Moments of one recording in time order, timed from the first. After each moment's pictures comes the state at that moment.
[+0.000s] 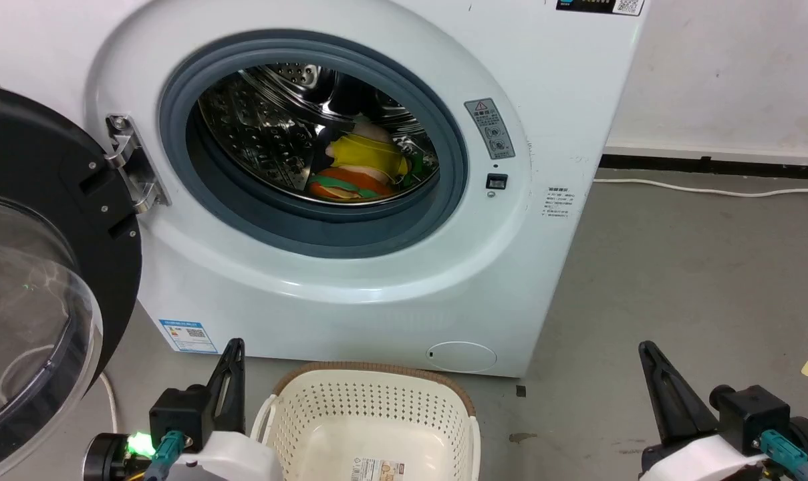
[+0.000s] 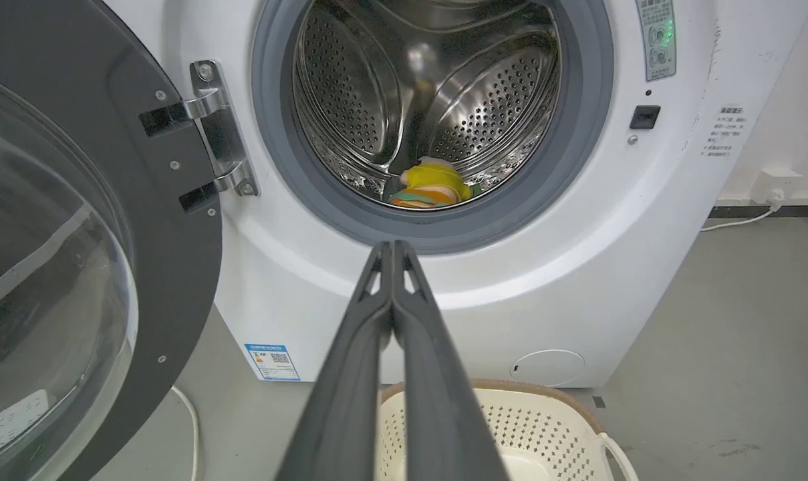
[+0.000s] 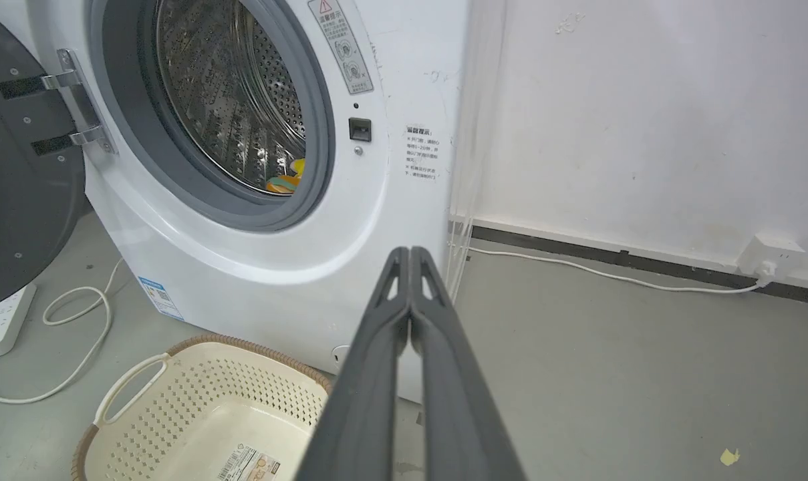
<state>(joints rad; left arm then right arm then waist) 0.02 0.11 -0.07 0.04 -0.07 0.04 -0.09 0.05 -0.05 -0.02 0.01 0.03 0.13 -0.09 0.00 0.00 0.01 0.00</state>
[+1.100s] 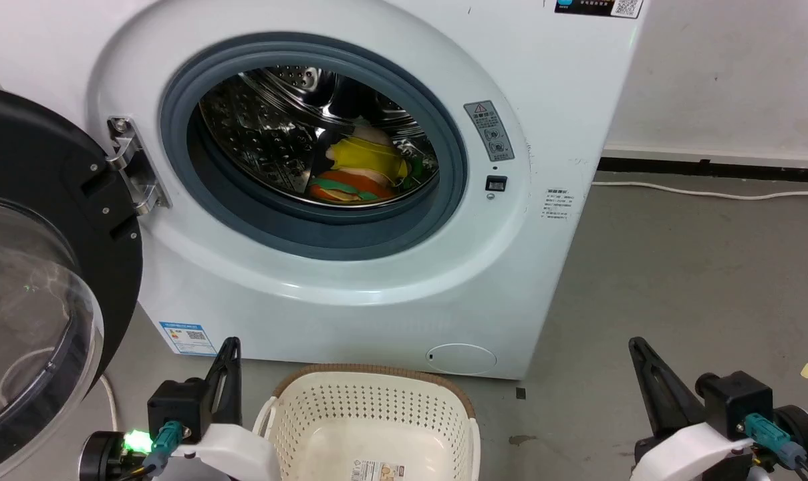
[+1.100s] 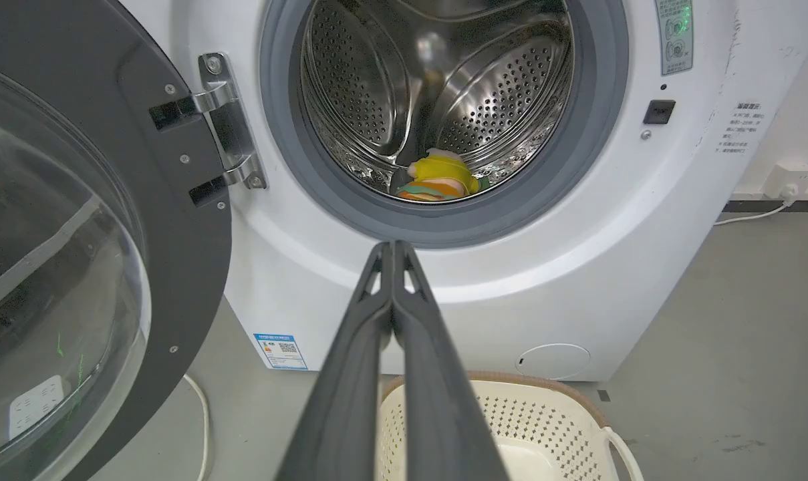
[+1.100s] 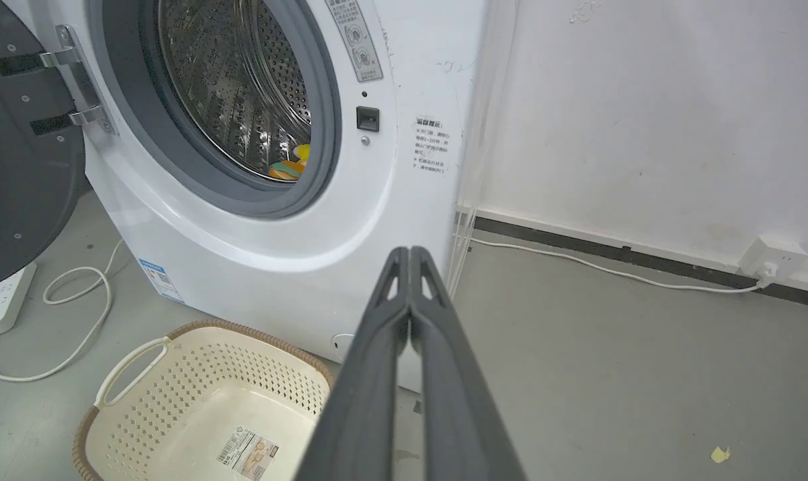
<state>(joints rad) 0.02 0.07 -0.02 0.01 -0.02 0.01 -0.03 0.03 -0.05 -0.01 0.00 0.01 0.13 -0.02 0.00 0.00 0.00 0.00</state>
